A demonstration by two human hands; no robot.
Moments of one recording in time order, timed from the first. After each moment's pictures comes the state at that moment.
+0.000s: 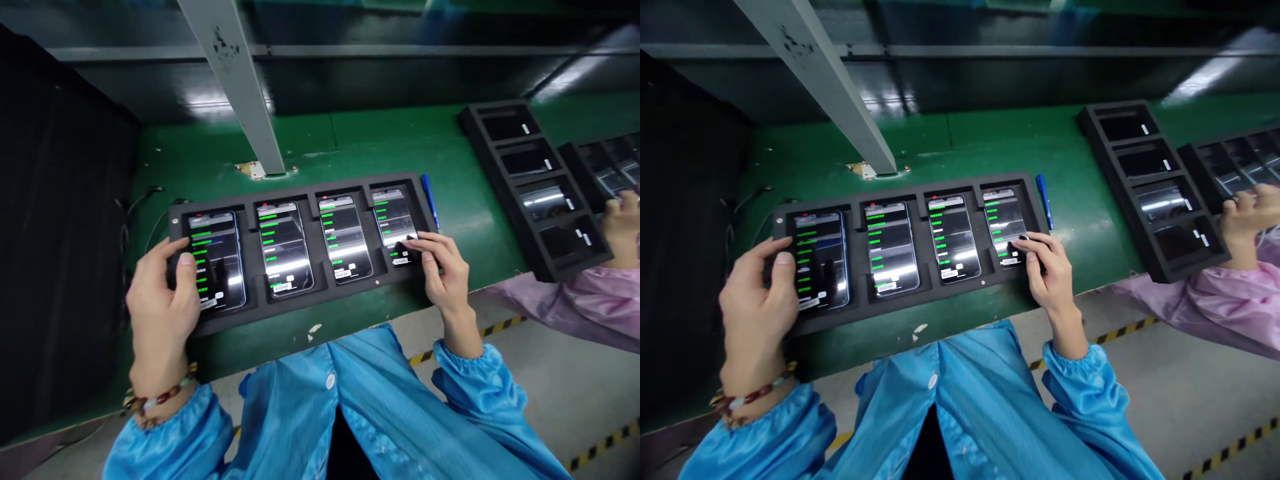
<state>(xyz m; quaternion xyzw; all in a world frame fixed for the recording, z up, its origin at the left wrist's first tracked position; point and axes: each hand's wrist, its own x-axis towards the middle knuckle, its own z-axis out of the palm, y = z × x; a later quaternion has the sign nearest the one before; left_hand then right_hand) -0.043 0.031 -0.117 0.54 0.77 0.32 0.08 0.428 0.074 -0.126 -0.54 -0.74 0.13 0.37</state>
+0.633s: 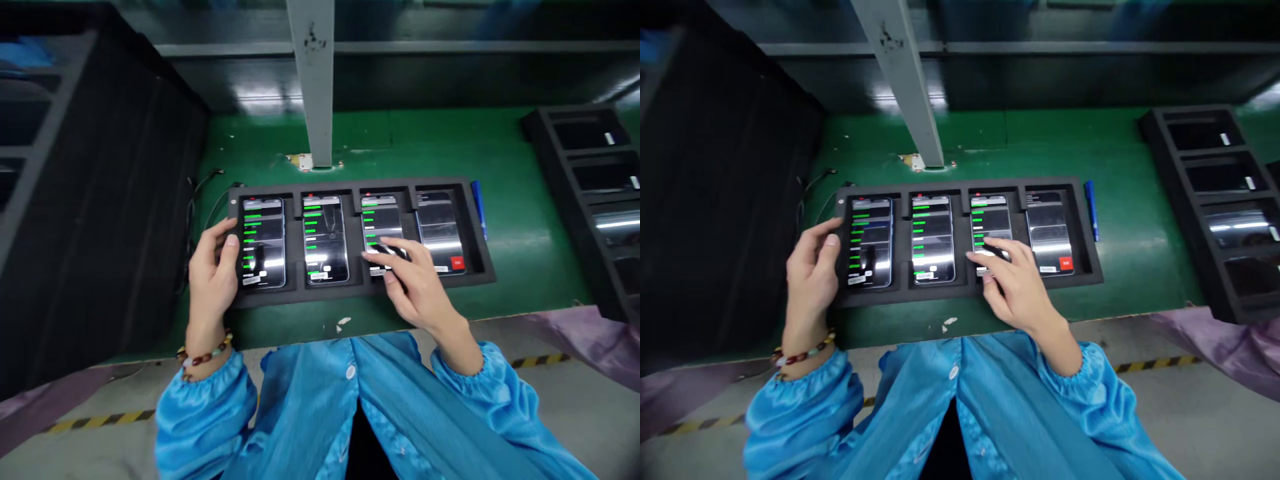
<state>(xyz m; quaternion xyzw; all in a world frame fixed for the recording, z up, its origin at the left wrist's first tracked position) -0.051 0.024 -0.123 0.47 0.75 0.42 0.20 0.321 0.077 -0.105 -0.38 -0.86 0.21 0.27</state>
